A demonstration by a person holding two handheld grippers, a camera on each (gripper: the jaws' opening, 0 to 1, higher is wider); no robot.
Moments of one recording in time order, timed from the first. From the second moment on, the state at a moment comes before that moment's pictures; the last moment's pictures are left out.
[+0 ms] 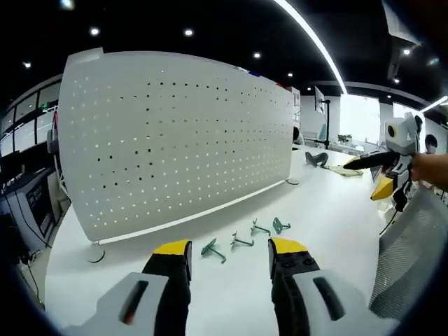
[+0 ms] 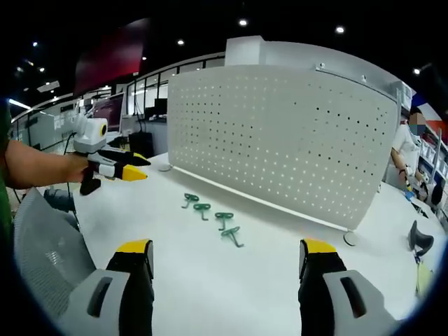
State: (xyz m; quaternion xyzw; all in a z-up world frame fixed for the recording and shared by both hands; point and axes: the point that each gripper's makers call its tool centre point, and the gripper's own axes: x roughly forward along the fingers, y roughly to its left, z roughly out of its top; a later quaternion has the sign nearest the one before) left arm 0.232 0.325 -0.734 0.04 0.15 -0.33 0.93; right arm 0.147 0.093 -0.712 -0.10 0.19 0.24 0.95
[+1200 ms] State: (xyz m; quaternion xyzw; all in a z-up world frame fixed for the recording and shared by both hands) left arm 0.298 0.313 -0.803 0.07 0.20 -0.35 0.91; right arm 0.148 0.080 -0.730 -0.10 0.24 0.22 0.94
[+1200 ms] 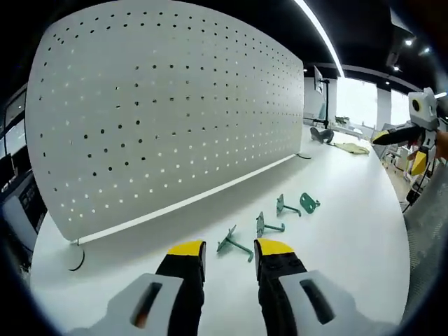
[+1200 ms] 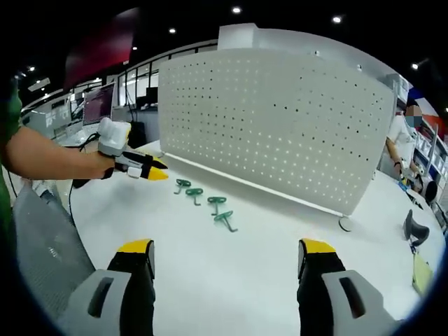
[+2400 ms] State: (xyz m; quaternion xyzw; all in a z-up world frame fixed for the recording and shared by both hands) left arm 0.321 0.299 -0.839 0.10 0.21 -0.37 0.90; right arm 0.154 0.069 -0.740 -0.11 0.26 0.20 0.94
